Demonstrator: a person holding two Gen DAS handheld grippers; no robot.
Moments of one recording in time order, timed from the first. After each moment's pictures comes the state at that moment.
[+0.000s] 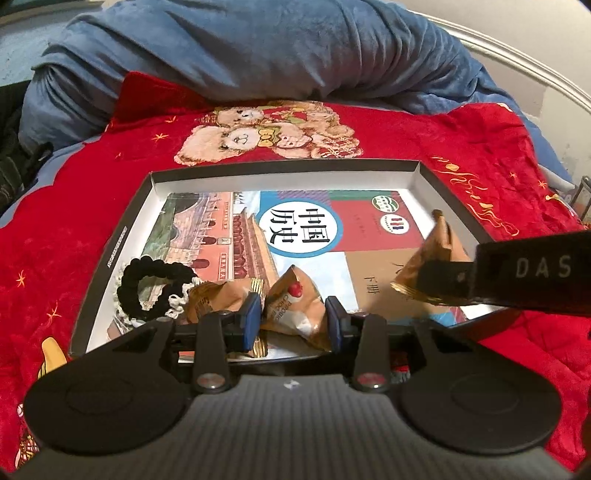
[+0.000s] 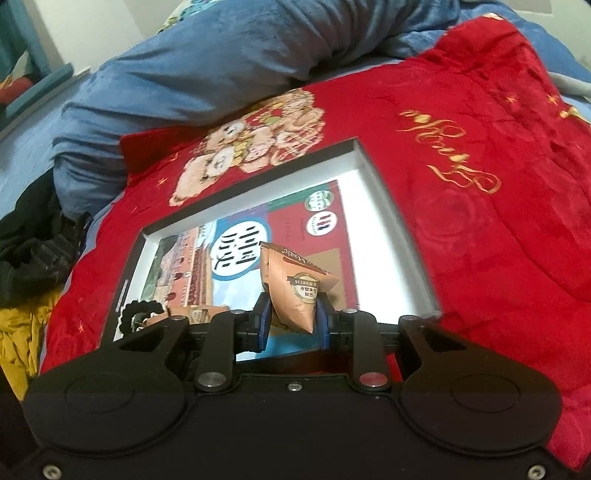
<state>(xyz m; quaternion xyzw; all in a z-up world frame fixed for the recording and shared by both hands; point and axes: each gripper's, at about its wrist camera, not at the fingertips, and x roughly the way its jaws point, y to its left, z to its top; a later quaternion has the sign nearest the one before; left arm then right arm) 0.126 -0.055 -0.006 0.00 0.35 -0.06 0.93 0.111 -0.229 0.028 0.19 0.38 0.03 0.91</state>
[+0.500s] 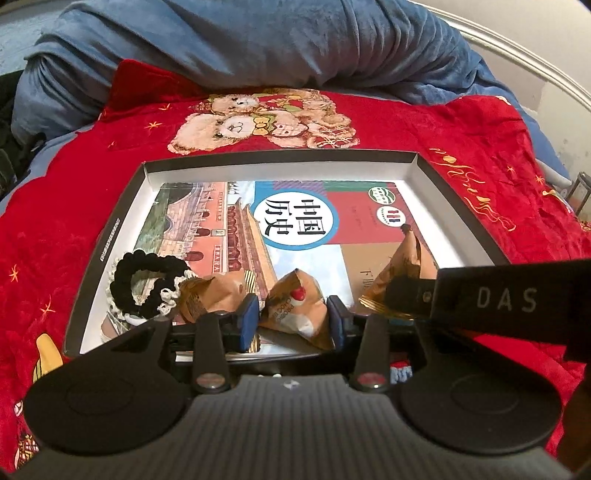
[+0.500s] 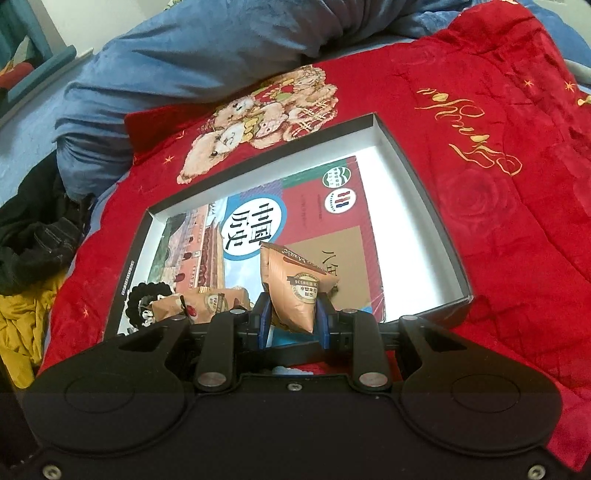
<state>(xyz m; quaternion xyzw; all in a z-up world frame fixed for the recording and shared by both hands) 0.131 -0.055 -0.005 0.00 0.37 -0.07 0.93 0.121 -0.218 0.021 0.19 0.41 0.04 0.89</state>
